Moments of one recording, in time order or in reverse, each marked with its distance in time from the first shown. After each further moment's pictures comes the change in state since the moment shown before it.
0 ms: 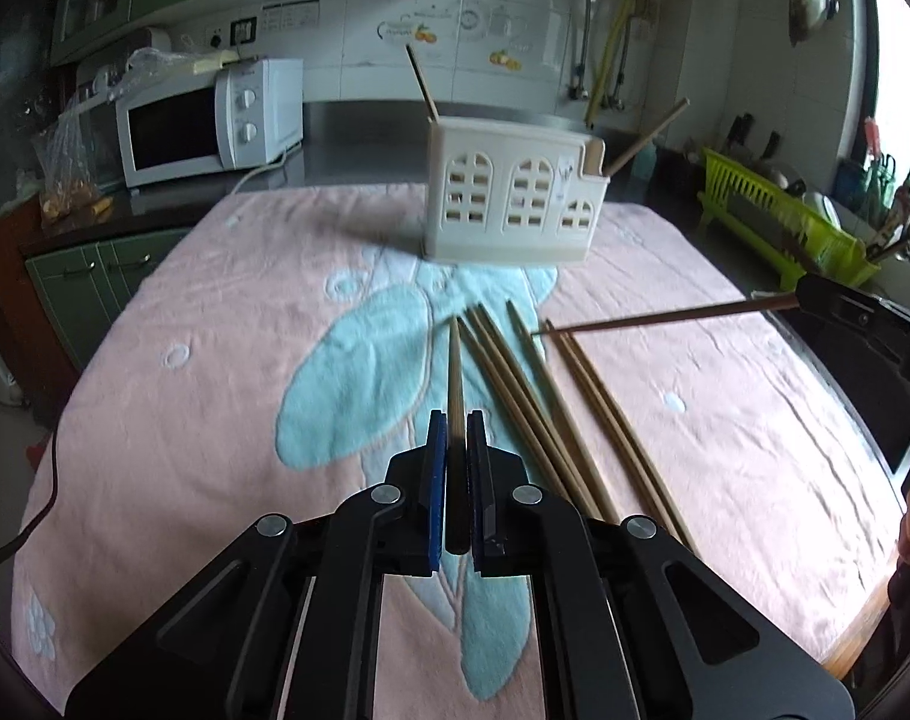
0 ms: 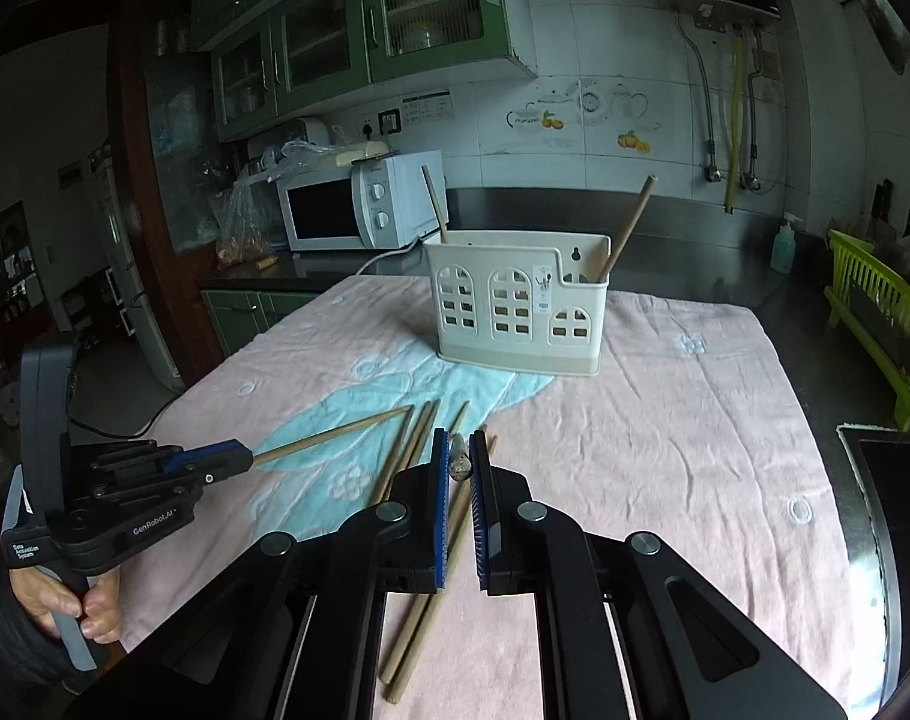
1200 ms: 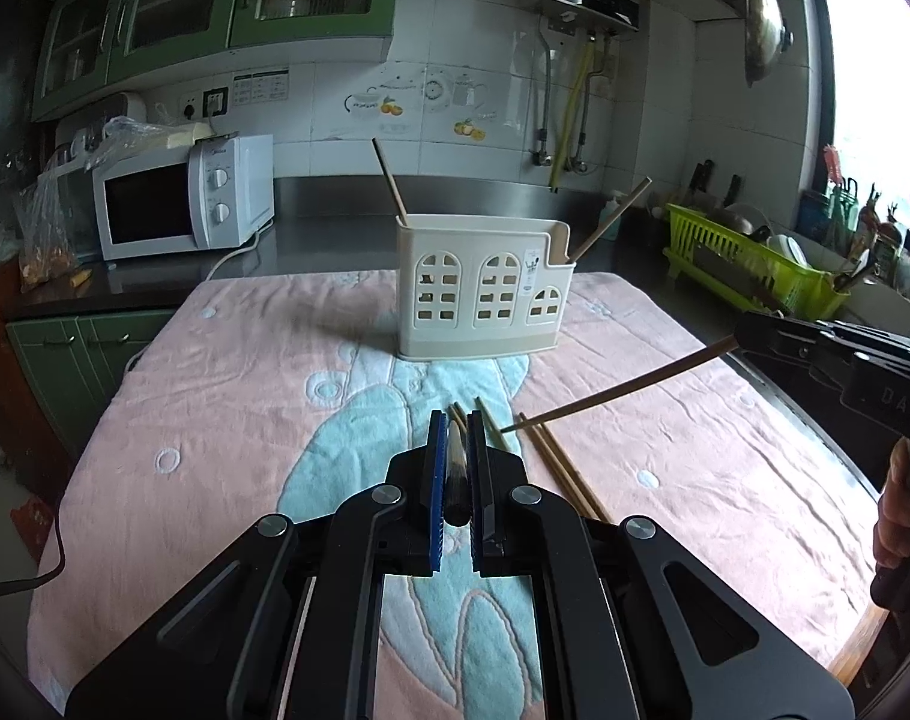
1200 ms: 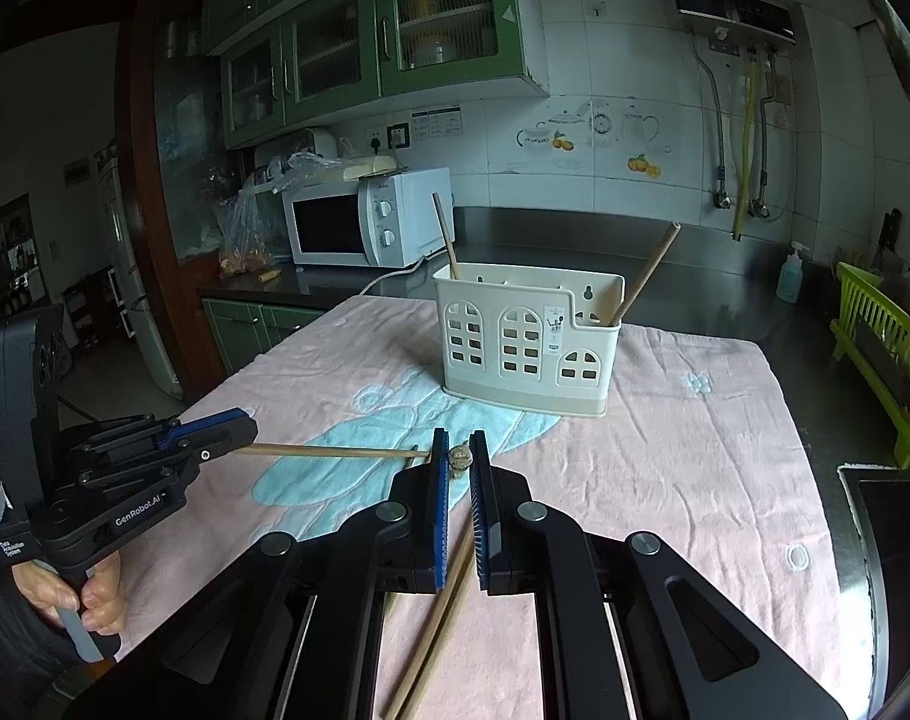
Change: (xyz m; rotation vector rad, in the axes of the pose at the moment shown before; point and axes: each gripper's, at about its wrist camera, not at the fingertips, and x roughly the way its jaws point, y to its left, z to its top) left arm -0.012 -0.004 0.032 0.062 -0.149 -0.073; right arm 0.009 0.008 0.019 -0.034 -0.029 0.000
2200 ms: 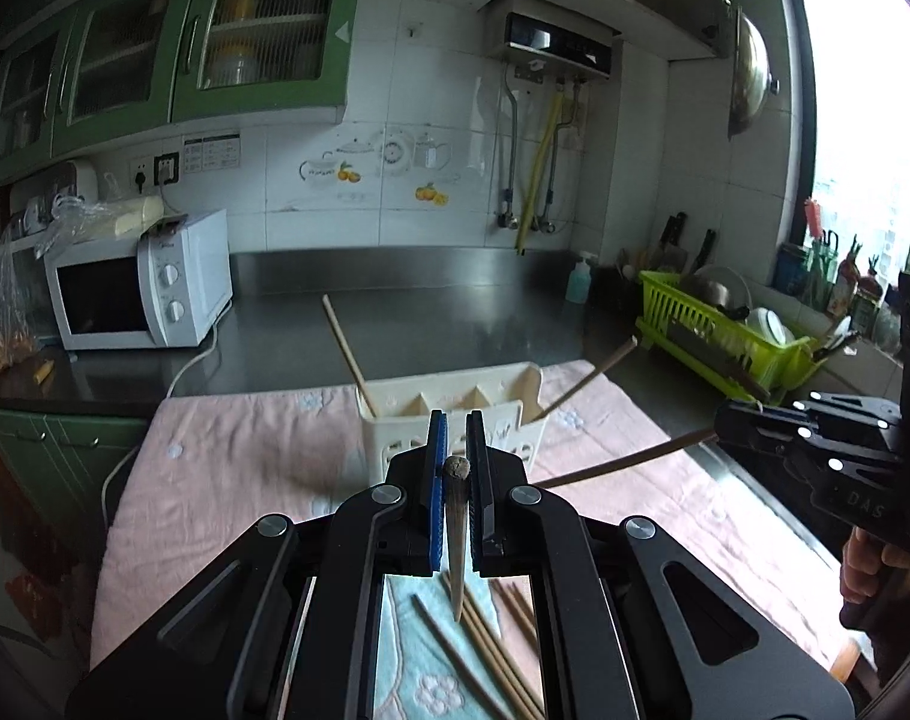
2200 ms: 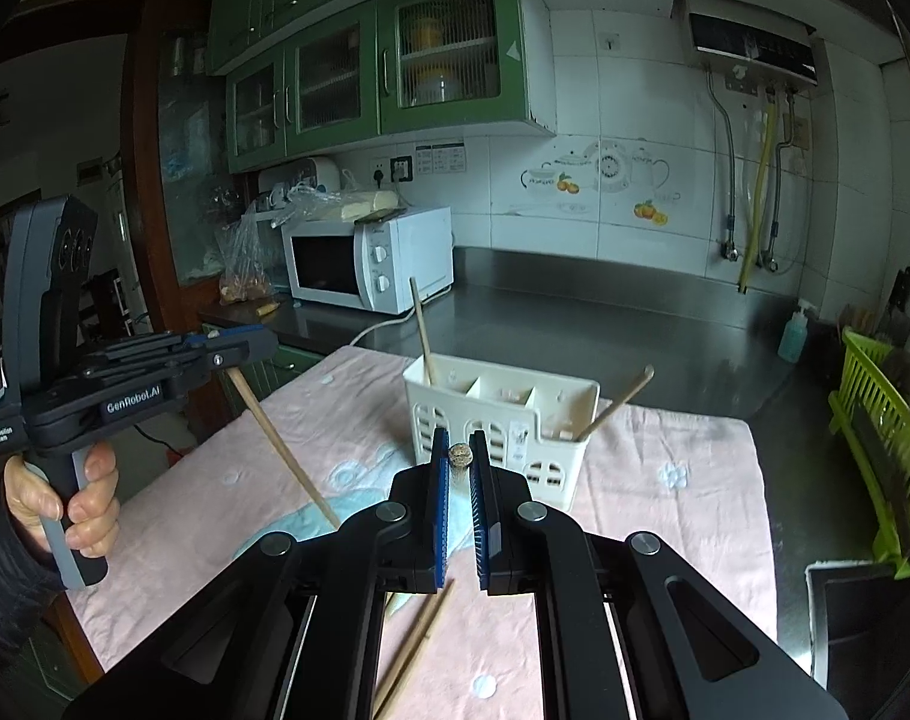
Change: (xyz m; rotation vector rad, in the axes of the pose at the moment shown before) left arm 0.020 -0.008 0.149 0.040 -0.083 -0.085; right arm 0.002 -0.041 0.096 -0.040 -0.043 0.022
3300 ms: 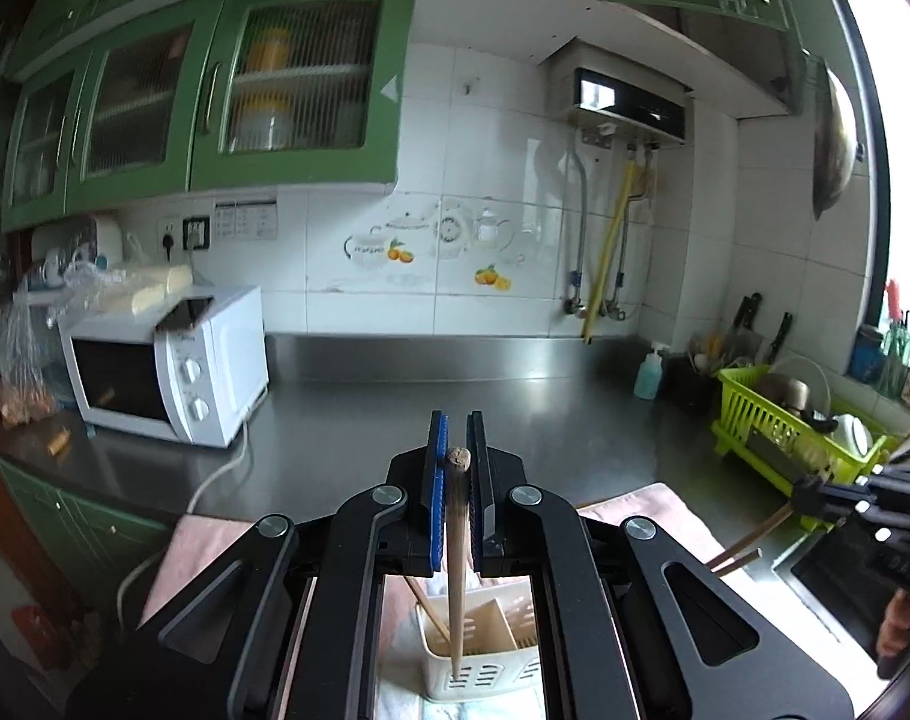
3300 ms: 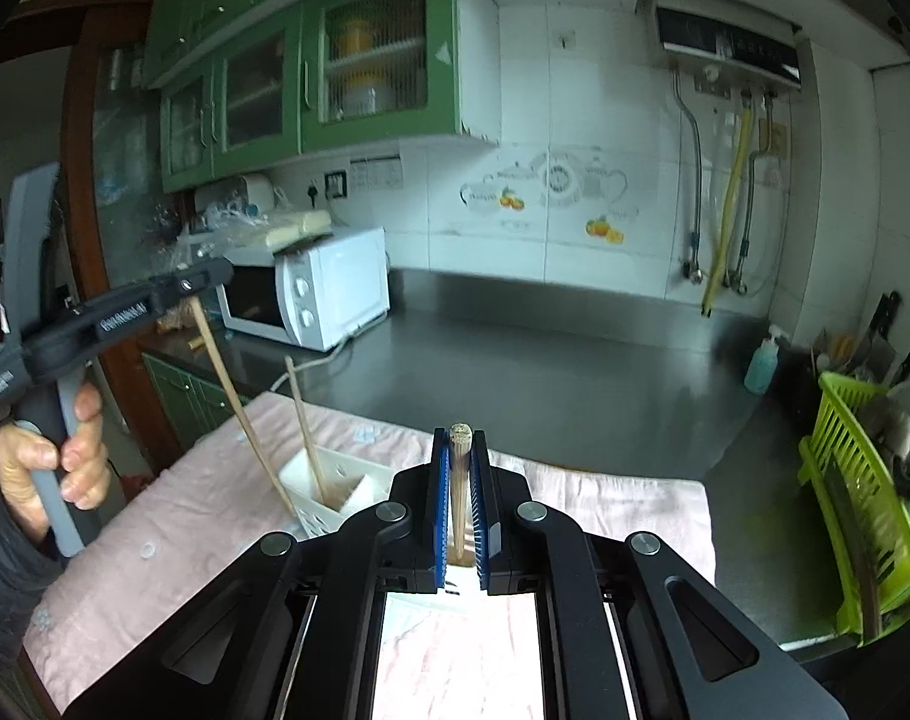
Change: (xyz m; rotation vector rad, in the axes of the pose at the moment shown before) left arm 0.096 0.037 0.115 -0.040 -0.133 0.126; right arm 0.073 -0.081 0.083 0.023 0.015 -0.099
